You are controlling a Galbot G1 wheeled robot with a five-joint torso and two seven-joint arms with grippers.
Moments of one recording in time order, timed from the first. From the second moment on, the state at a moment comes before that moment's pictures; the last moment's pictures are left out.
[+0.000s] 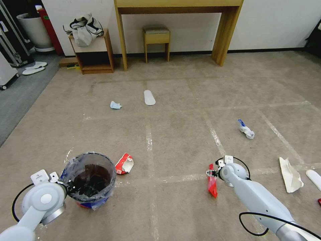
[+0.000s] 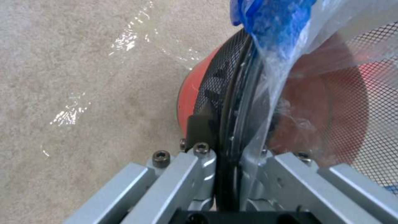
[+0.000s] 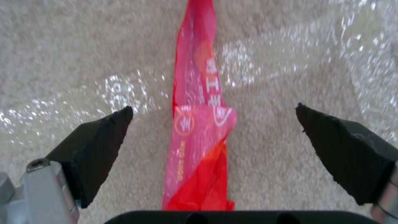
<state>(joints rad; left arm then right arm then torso) 1.39 -0.87 -0.58 -2.05 -1.56 0.51 -1.17 -0.74 1.05 -0.01 1.11 1.07 -0.67 0.45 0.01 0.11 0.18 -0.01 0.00</state>
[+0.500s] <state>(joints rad) 1.36 -0.87 -0.55 -2.04 -1.55 0.50 -1.17 -0.81 1.08 0.04 1.10 1.06 -0.66 0.44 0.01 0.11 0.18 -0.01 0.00</state>
